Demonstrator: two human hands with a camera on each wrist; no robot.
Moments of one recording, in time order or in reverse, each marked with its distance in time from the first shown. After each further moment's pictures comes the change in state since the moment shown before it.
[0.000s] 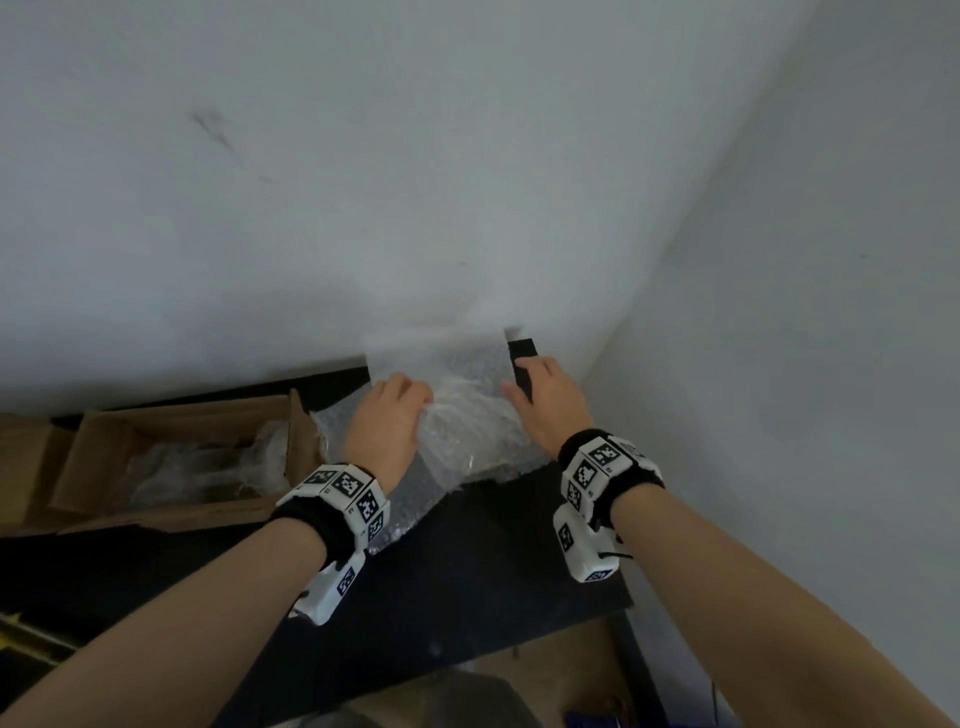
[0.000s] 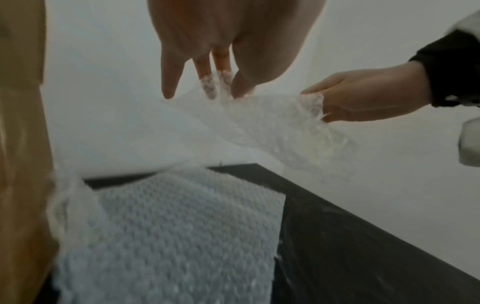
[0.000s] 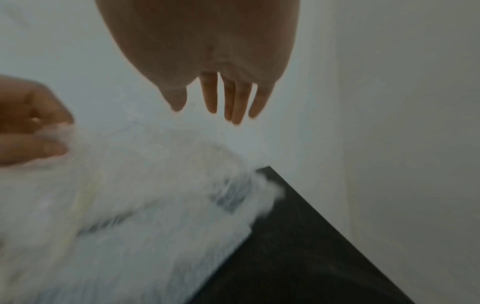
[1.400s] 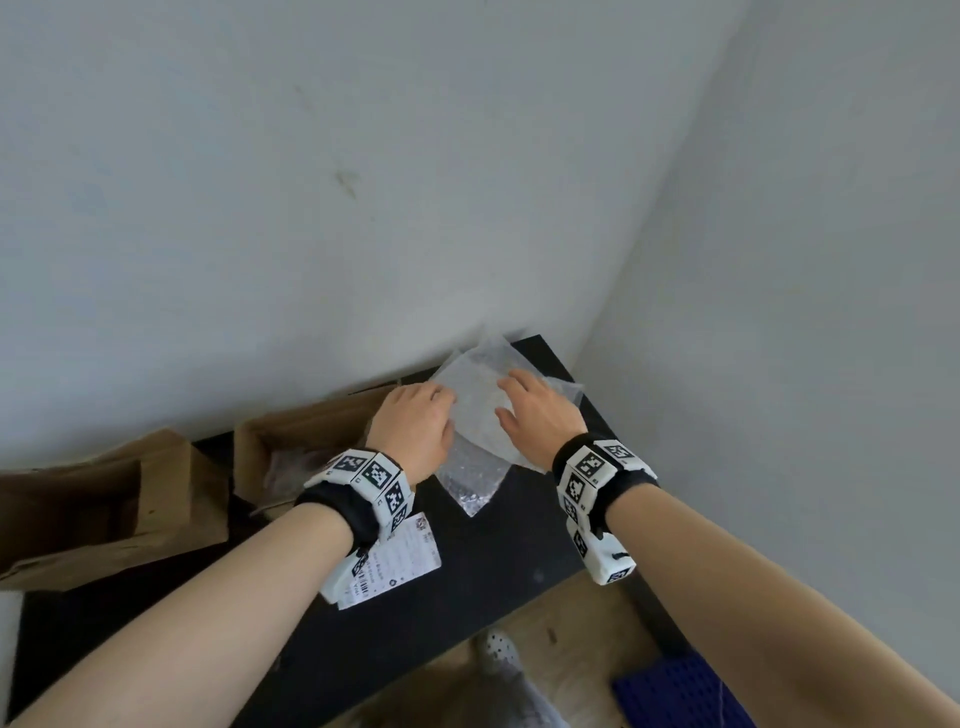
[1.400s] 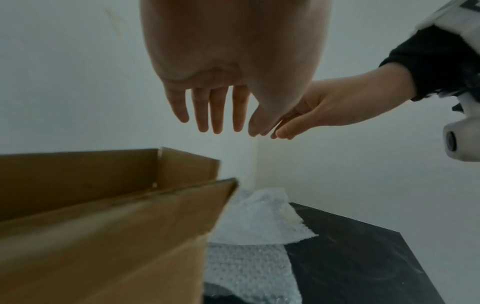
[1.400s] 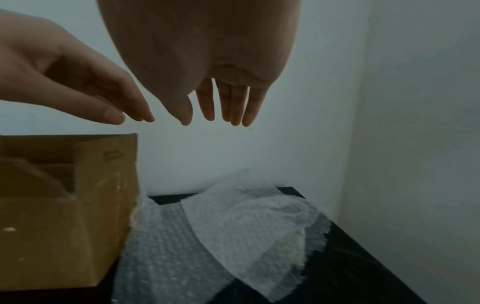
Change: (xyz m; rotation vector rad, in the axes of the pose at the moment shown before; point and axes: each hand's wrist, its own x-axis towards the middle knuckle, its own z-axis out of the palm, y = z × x) left_hand -0.064 -0.049 -0.116 0.185 -0.187 0.301; right_hand -0.090 -0.149 0.035 -0.304 0.067 -0.012
